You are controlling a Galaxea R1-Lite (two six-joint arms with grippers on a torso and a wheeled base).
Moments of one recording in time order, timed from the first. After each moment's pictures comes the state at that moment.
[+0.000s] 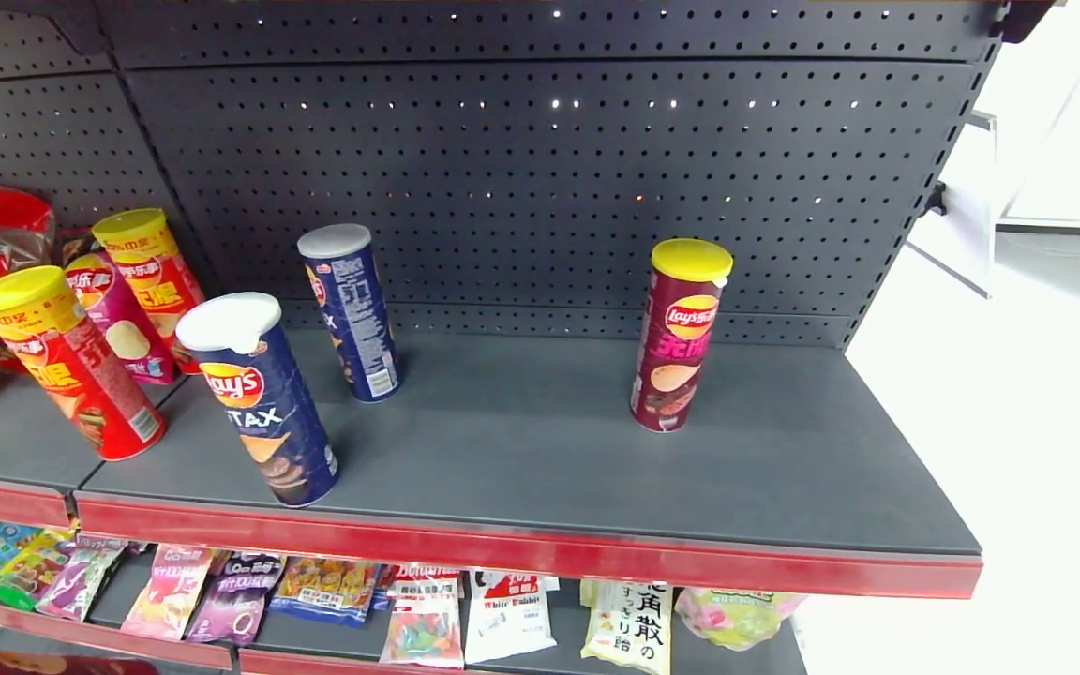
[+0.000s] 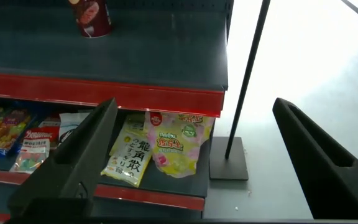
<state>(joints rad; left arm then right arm) -0.24 0.20 -0.41 0.22 -0.01 0.01 0.00 0.01 0.00 0.00 0.05 -0.01</state>
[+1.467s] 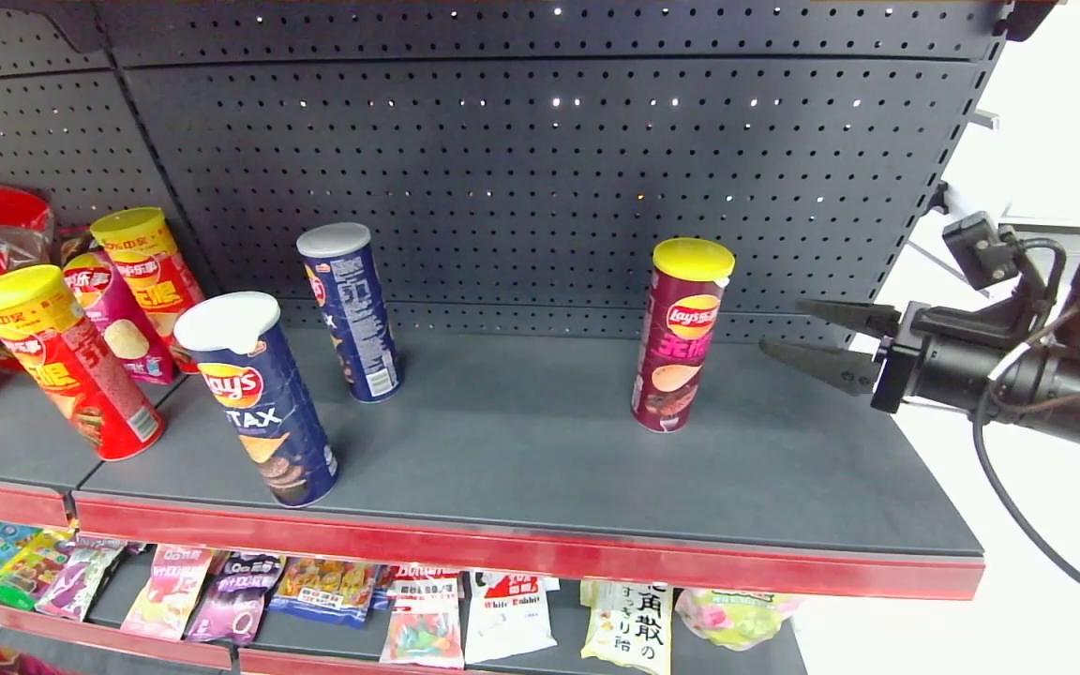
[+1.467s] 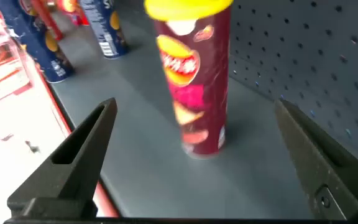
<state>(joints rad) -0.24 0.30 -0.40 0.24 -0.12 0.01 0.09 1.65 -0.68 -0.87 0.73 -0.03</state>
